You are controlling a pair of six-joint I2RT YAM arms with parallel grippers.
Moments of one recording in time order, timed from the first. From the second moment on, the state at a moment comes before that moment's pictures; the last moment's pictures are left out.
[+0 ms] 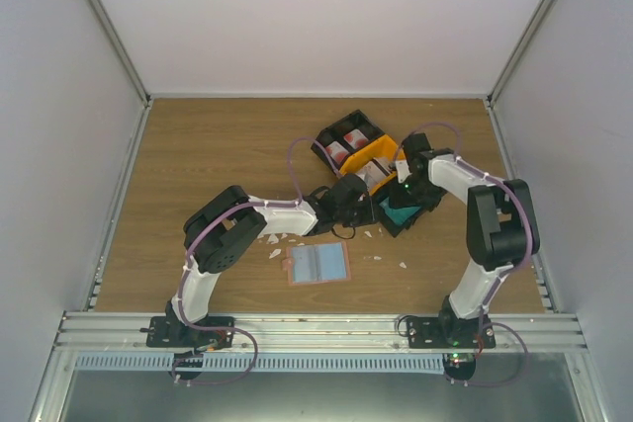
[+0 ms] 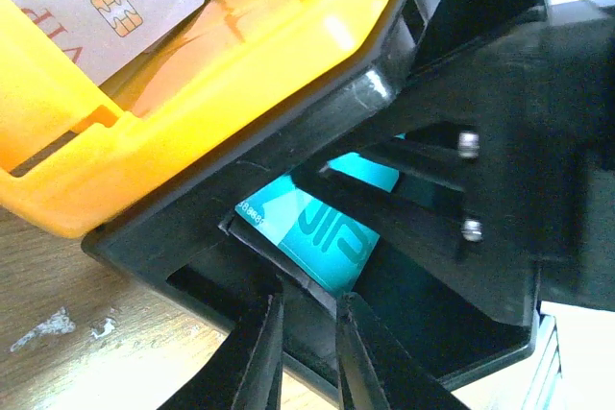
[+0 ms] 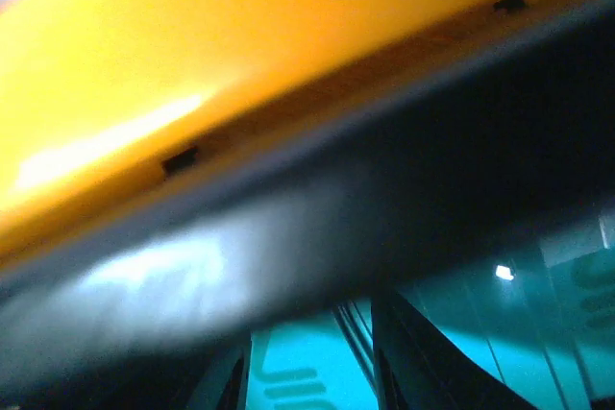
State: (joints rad) left arm -0.92 2.05 1.23 0.19 0.17 -0.98; right arm 0.20 1.75 1.12 -0.75 -0.17 0.01
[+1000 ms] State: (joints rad) left arm -0.92 2.06 1.24 0.17 0.17 -0.98; right arm 0.32 1.63 1.08 -0.75 -0.12 0.09
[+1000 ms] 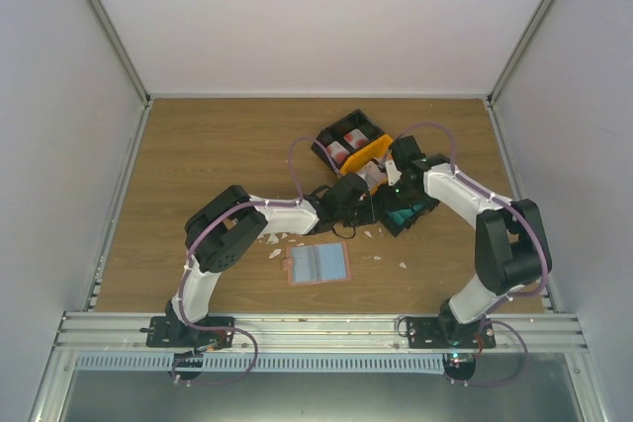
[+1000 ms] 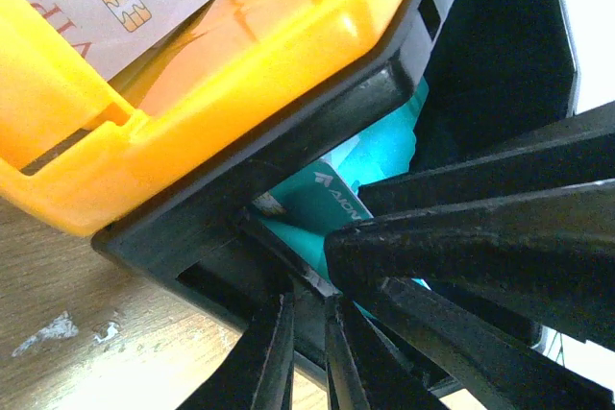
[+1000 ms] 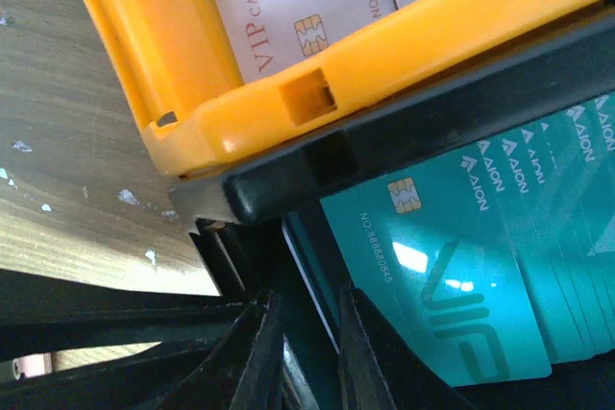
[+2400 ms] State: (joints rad) left arm -0.87 1.51 0.93 0.20 0.30 -0.82; right arm 0.35 1.14 1.07 -0.71 -0.34 0.30
